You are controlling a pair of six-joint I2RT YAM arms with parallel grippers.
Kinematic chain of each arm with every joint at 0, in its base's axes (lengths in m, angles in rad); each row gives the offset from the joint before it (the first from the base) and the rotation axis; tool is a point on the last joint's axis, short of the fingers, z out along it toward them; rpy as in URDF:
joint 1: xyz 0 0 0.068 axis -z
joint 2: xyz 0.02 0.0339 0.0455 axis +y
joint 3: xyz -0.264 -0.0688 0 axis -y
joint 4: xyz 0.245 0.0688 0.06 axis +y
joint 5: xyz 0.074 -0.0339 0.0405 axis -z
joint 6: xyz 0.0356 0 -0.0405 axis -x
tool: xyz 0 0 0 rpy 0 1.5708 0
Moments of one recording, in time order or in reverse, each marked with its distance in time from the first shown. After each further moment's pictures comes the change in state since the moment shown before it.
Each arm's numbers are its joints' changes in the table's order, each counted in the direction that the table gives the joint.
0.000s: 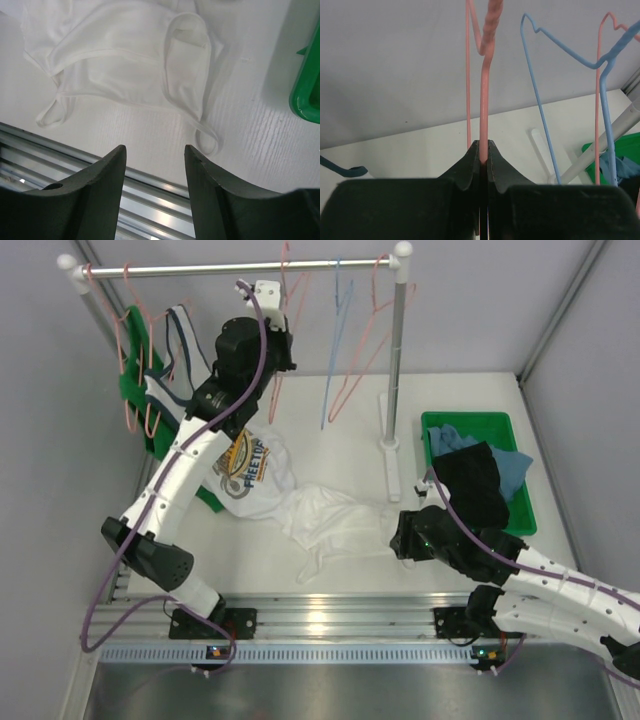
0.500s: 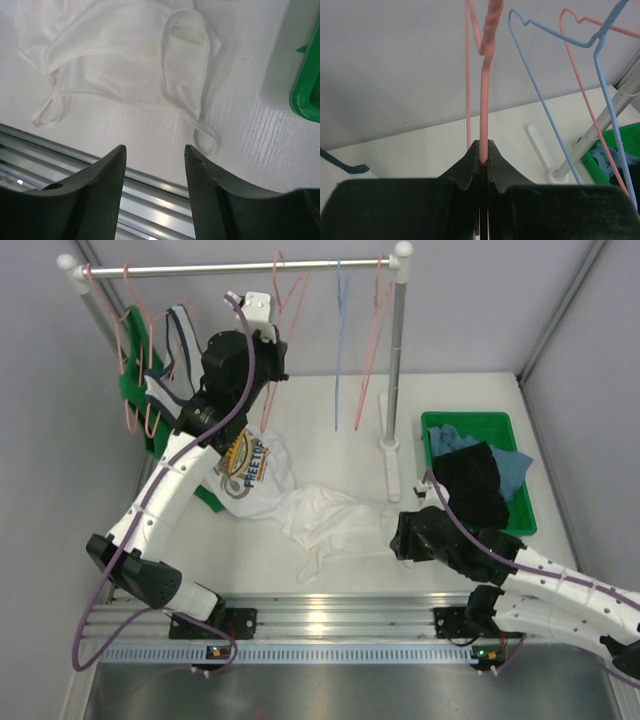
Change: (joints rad) left arm -0.018 -0.112 -0.130 -0.060 0.048 -0.009; right arm 0.000 0.006 -0.007 -0.002 0.000 0.000
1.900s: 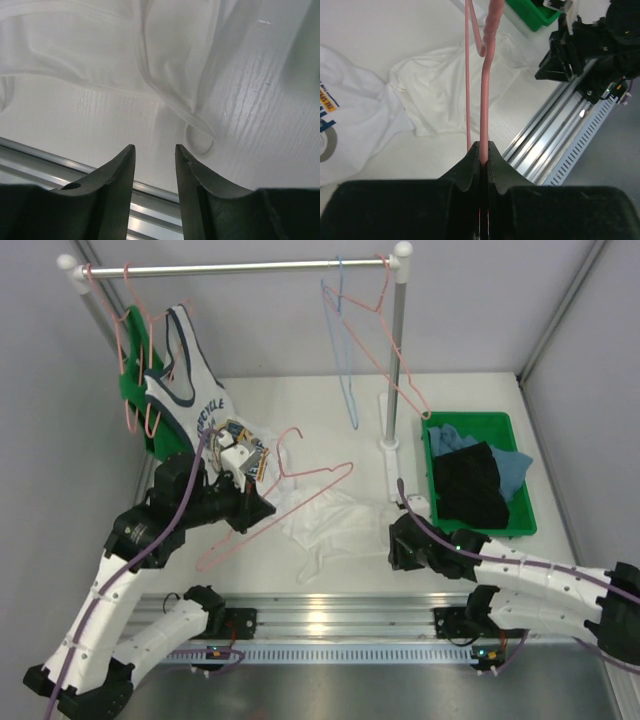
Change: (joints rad) left arm -0.010 -0.710 -0.603 0.607 0.602 -0.006; right arm 0.000 0.161 -0.108 -0.111 -0.054 0.004
